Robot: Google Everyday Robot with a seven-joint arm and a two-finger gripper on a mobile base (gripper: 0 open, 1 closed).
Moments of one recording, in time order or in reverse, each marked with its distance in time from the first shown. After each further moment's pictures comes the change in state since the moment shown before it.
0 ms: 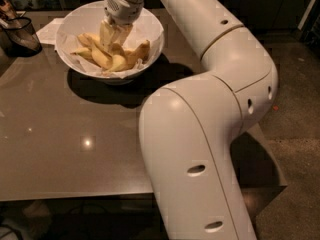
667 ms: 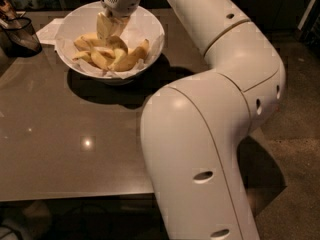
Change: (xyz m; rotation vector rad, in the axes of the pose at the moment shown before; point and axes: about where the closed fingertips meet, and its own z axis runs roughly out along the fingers) arm -0.009 0.015 -0.022 0.013 -0.035 -0.076
